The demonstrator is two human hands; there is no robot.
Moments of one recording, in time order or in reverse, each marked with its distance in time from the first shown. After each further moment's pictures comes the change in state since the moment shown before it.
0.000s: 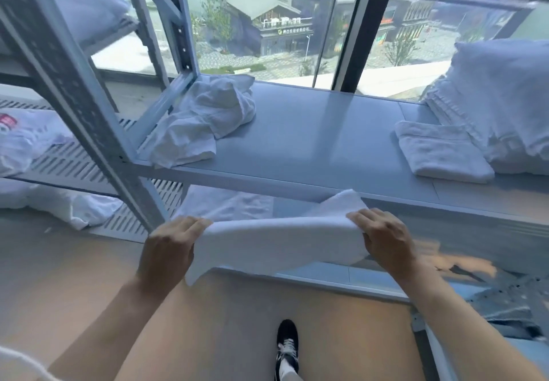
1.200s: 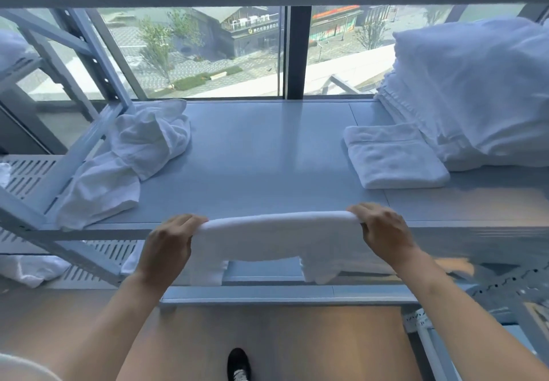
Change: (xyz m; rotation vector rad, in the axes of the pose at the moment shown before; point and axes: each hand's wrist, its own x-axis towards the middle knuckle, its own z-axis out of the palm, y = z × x) left_hand 0.179 0.099 0.085 -0.119 -0.124 -0.013; right_hand 0.016 0.186 0.006 0.050 -0.038 0.292
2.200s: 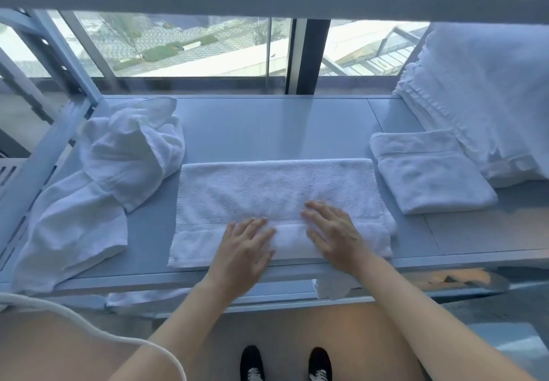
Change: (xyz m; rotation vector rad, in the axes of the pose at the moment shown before) left_hand 0.102 -0.019 0.122 -0.205 -0.314 0.184; right_hand 0.126 -0.087 0.117 0.248 -0.221 -0.035
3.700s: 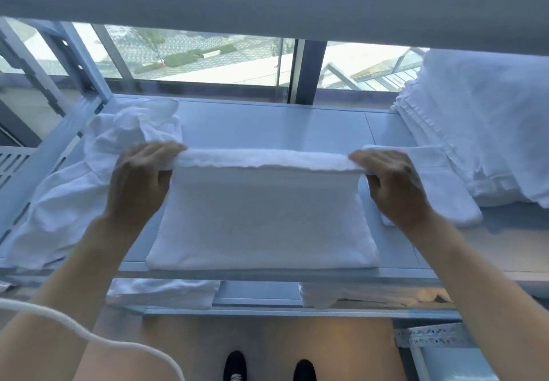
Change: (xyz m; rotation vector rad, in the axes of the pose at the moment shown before) left_hand 0.028 -0.054 -0.160 0.190 0.565 -0.070; right_hand 0.025 0.051 -0.169 -0.192 0.464 -0.233
